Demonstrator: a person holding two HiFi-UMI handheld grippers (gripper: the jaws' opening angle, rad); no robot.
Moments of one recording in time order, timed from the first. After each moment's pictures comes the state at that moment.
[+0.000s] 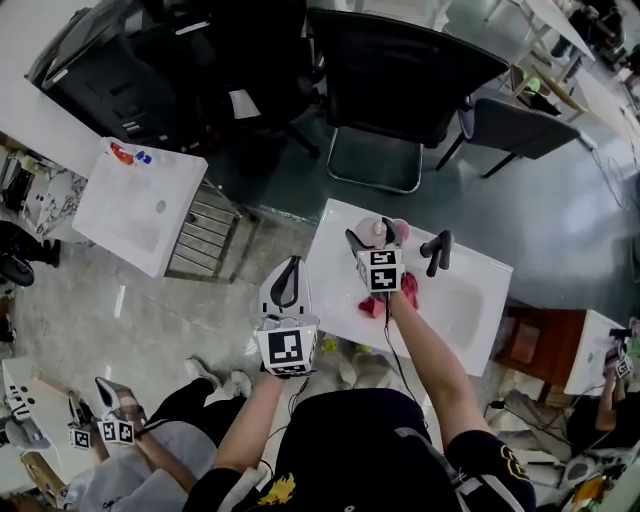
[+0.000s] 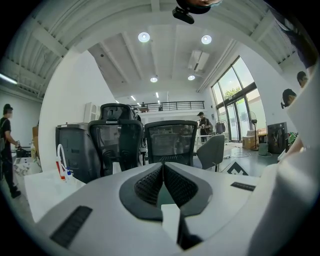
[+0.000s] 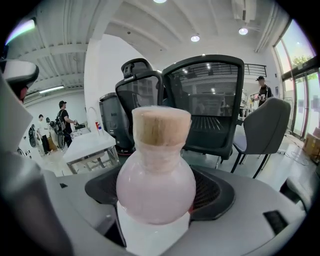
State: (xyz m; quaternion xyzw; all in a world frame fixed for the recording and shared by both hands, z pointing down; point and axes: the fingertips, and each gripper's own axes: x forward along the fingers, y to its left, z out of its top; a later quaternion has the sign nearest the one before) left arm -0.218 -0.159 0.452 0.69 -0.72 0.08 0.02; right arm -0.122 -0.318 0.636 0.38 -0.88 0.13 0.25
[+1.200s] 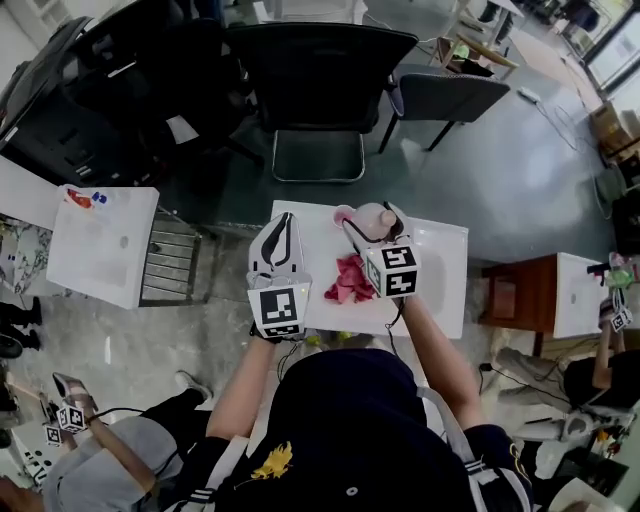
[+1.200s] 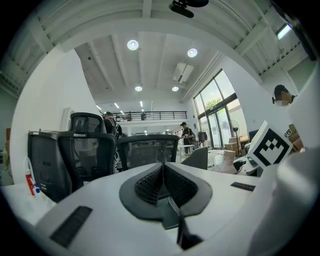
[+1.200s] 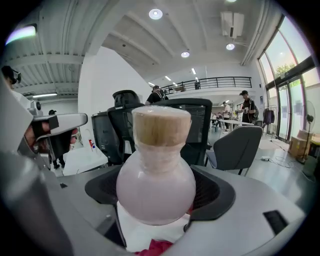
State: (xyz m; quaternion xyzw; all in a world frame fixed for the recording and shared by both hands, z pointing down) left arm -0.134 -0.239 0.389 0.76 -0.65 0.05 -0.04; right arm 0.003 -0.304 0.480 0.44 -0.87 0.11 0.19
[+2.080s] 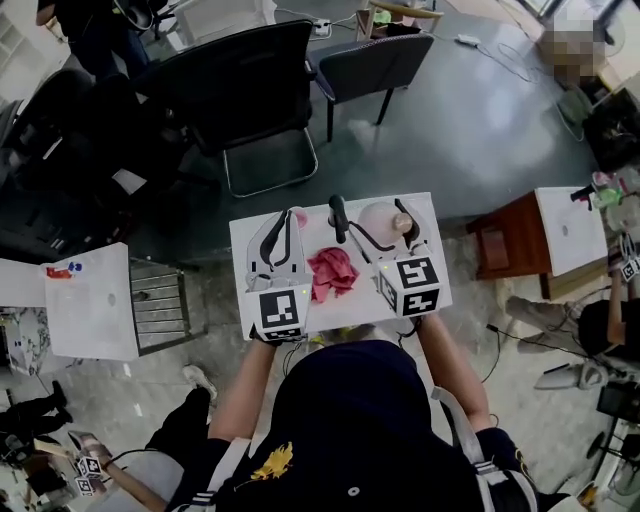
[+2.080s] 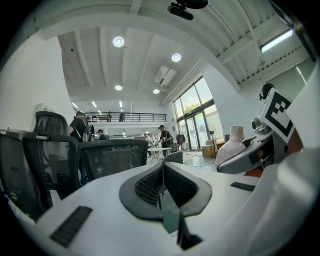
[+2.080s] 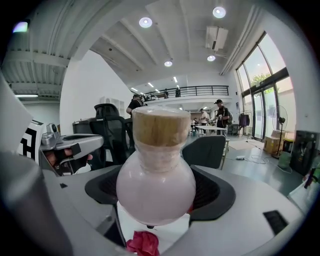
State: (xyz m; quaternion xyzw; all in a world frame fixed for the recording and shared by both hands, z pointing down) left arm -0.002 -0.261 0.374 0.84 -0.54 0.05 -0.07; right arm 0.142 -0.261 0.412 0.55 -0.81 0.11 0.15
